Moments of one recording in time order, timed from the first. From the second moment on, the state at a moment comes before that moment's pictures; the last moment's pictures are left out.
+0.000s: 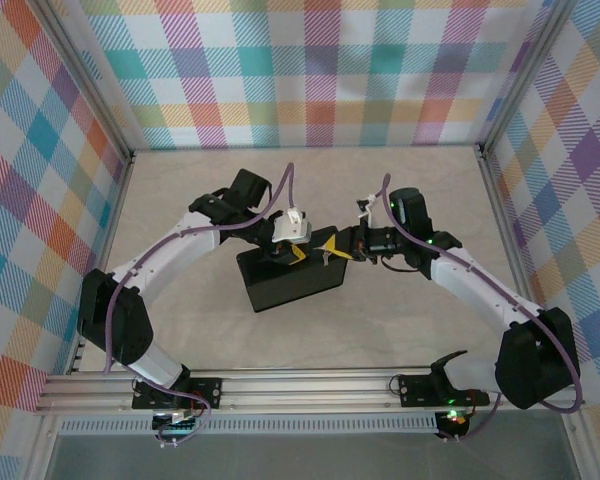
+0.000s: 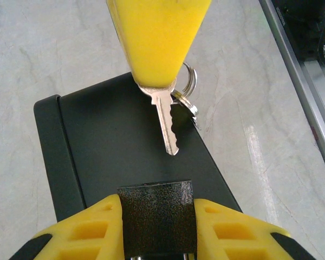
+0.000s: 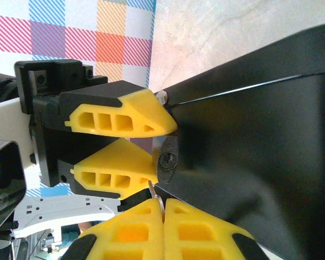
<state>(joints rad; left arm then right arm) -0.52 1.57 1.34 -0.77 0.71 0.94 0.43 1.29 0.90 -0.24 -0.89 0.84</state>
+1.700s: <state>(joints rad) -0.51 1.55 1.29 -0.69 0.75 0.89 0.45 1.34 0.90 -0.18 -0.85 0.89</state>
